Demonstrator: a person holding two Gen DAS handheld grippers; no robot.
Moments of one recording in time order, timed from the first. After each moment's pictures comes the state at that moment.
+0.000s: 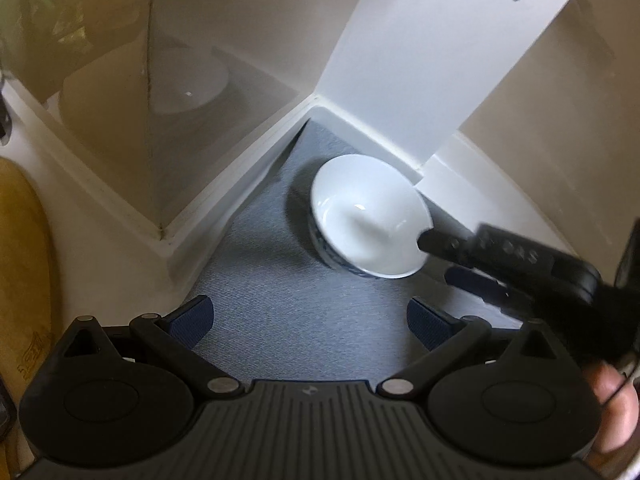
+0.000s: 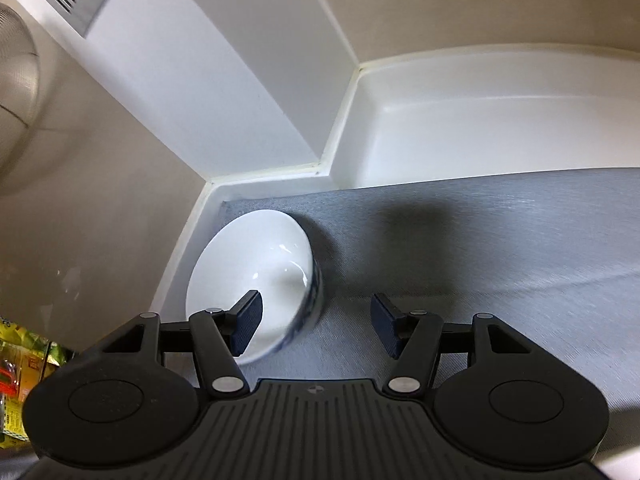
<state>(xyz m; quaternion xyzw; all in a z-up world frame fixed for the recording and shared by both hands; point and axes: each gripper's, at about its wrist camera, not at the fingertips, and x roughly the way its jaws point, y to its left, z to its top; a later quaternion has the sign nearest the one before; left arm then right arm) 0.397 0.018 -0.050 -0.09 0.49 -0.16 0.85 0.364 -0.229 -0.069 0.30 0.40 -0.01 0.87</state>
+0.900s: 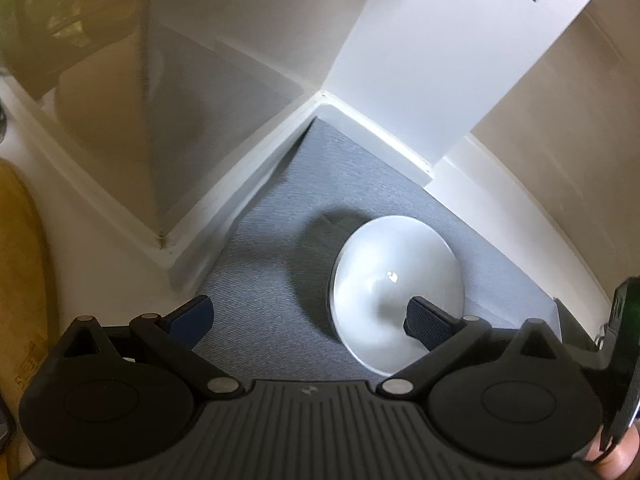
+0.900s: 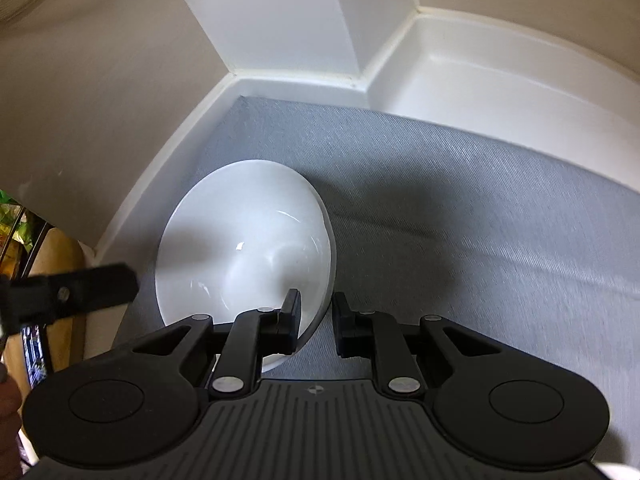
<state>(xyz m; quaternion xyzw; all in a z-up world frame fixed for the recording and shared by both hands) 0.413 0.014 -0.056 -0.09 0.50 -0.17 0.85 0.350 -0.199 -0.081 0.17 0.49 0.04 0.85</state>
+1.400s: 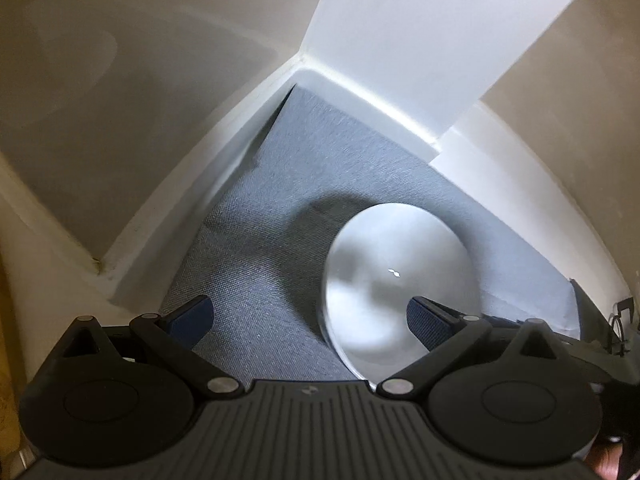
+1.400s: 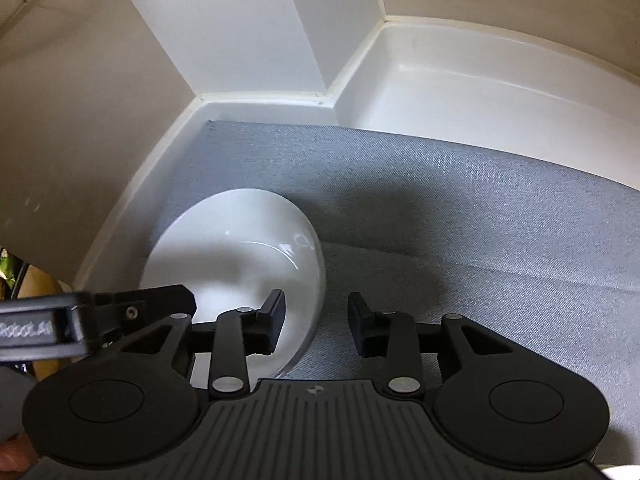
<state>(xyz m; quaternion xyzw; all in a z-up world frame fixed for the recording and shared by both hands) 0.450 -0.017 -0.089 -0.06 0.54 -0.18 0.82 0.357 -0.203 -0.087 0.18 0.47 0.00 0.86</state>
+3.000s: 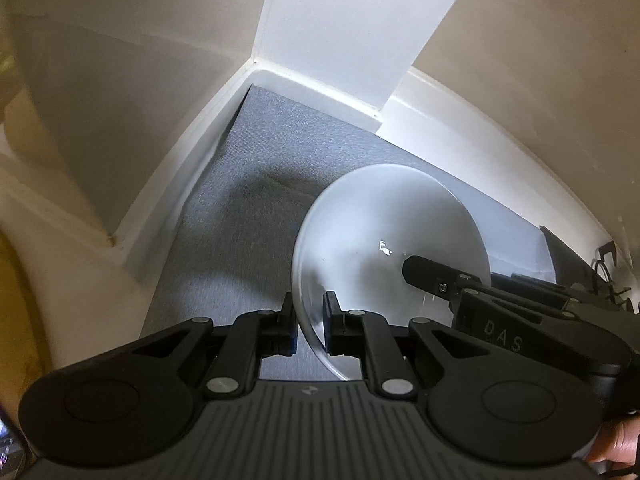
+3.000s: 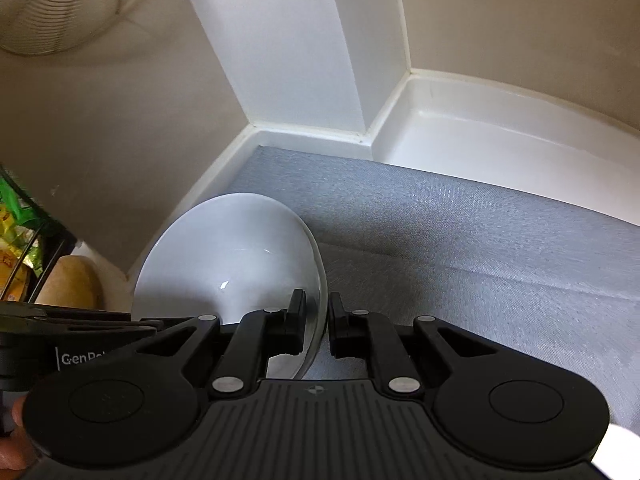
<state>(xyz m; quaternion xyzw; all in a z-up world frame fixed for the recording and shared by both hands) 0.402 -0.010 -0.052 -0.01 0.52 -0.23 0.82 0.317 -0.179 -0.040 0.16 0.42 0.01 0.89</state>
